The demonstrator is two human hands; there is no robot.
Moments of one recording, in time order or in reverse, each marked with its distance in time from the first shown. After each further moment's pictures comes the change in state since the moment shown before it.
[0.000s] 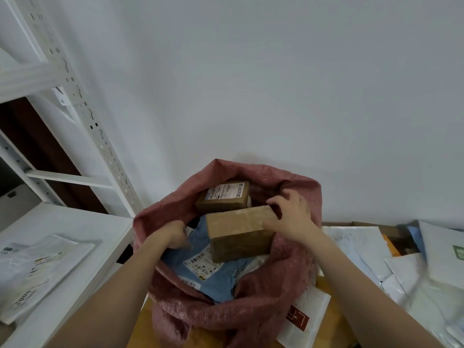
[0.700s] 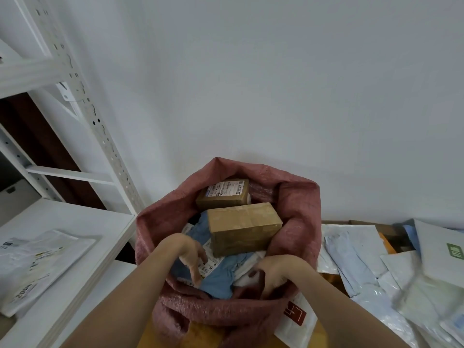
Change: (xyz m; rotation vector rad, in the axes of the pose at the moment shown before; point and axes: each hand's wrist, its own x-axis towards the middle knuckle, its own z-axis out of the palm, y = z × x) left_hand -0.017 0.029 0.023 0.334 -0.478 0.174; right_hand -0.037 -0.003 0.062 -0.255 -0.910 -0.096
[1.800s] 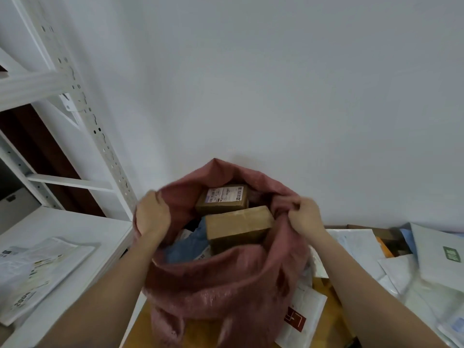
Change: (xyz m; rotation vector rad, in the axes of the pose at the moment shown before) left_hand -0.034 -0.037 -0.028 -0.784 1.538 -0.342; right_hand -0.038 0.038 -0.061 0.772 1.265 -0.001
